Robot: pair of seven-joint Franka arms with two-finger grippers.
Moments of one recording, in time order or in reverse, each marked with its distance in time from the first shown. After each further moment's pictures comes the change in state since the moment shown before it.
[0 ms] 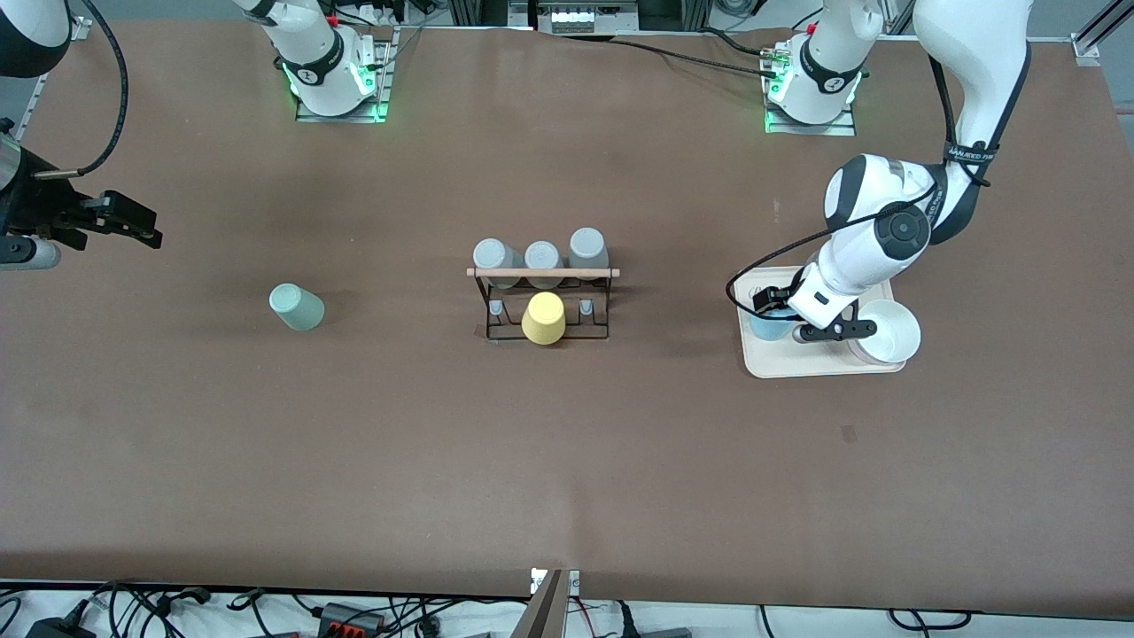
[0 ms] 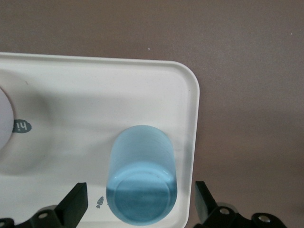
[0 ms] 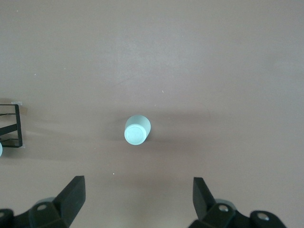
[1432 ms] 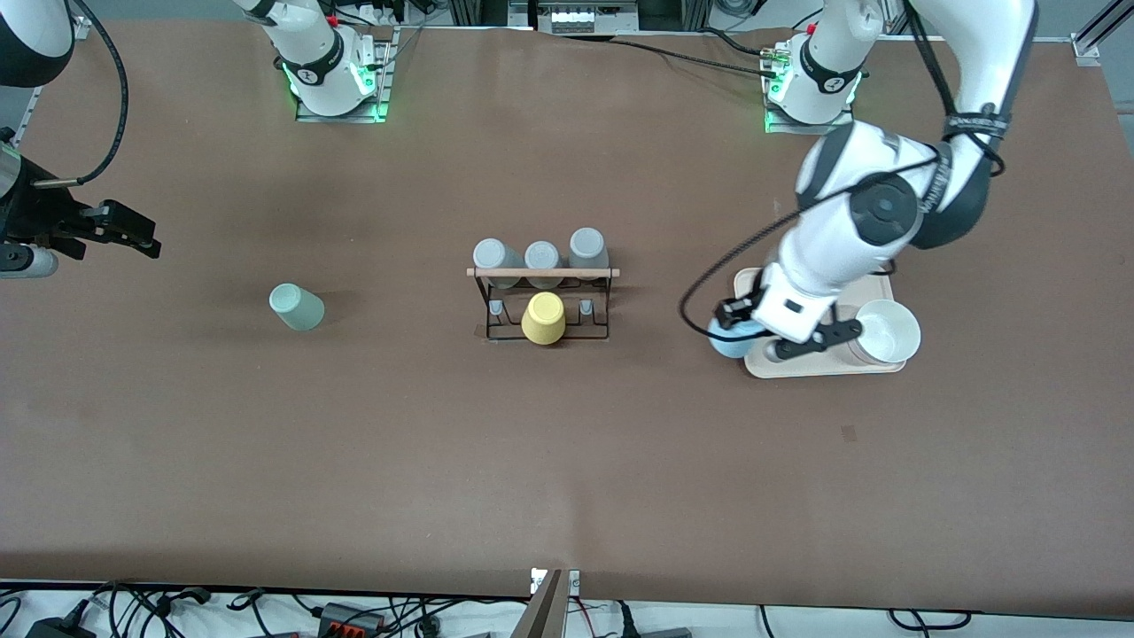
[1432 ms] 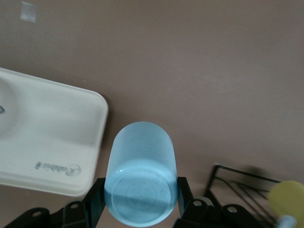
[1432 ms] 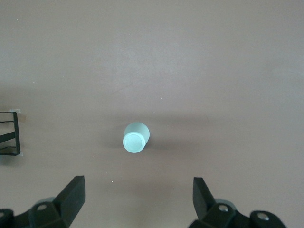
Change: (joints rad) left arm -0.184 0.032 -0.010 0.508 0.000 -0.406 -0.447; right arm -0.003 0.013 0.000 -0.001 0.000 0.039 0.000
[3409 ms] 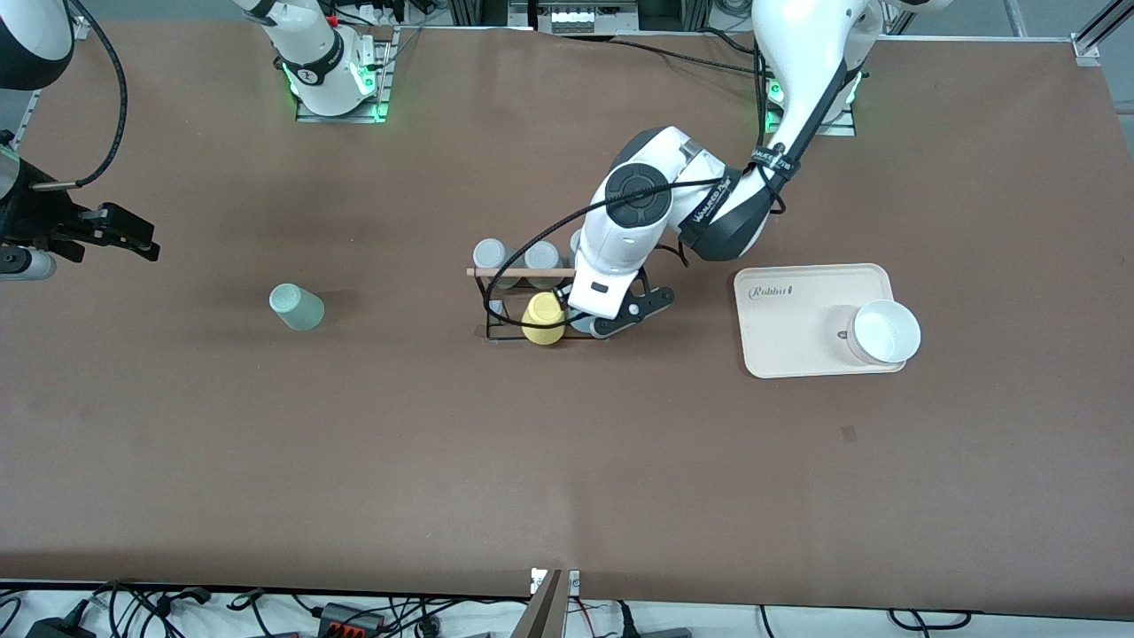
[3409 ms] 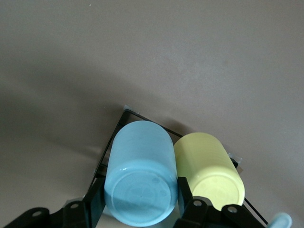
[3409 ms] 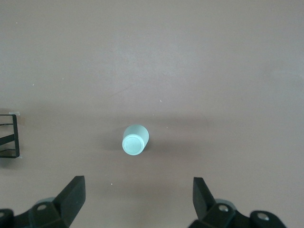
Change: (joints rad) left arm -0.304 0.289 0.002 0.258 0.009 0.046 -0.430; right arm -0.003 0.002 0.000 0.000 0.000 0.011 0.000
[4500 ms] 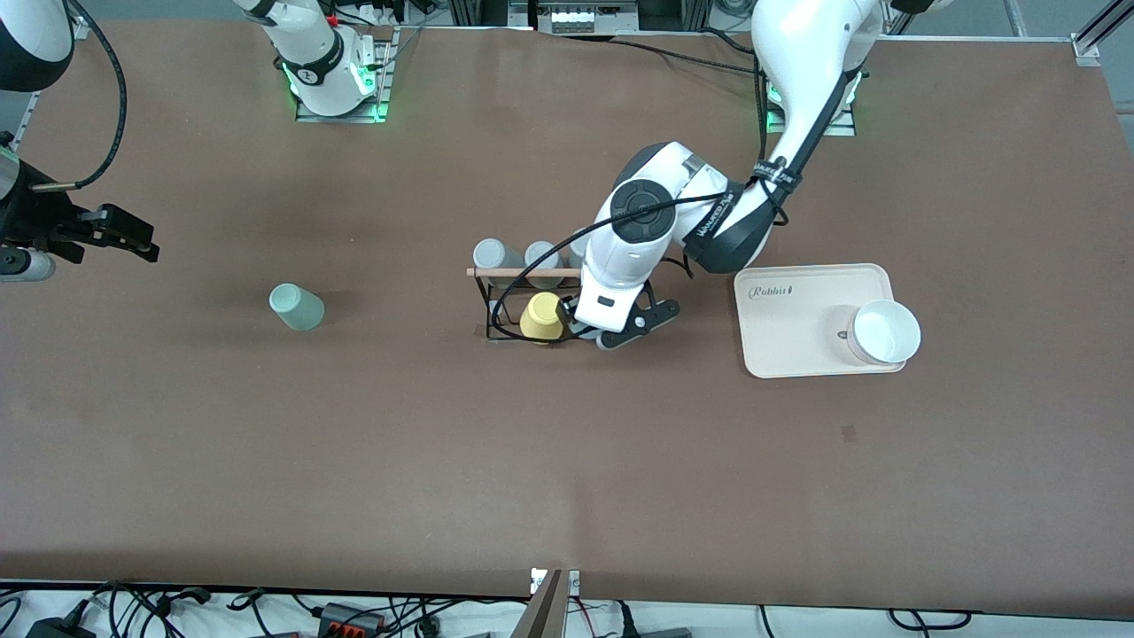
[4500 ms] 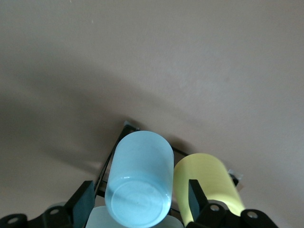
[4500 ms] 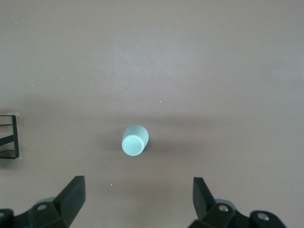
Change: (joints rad) left arm 0.014 0.007 0.019 0.027 0.010 0.001 0.000; right arm -0.002 0.004 0.000 0.000 0.000 0.003 0.000
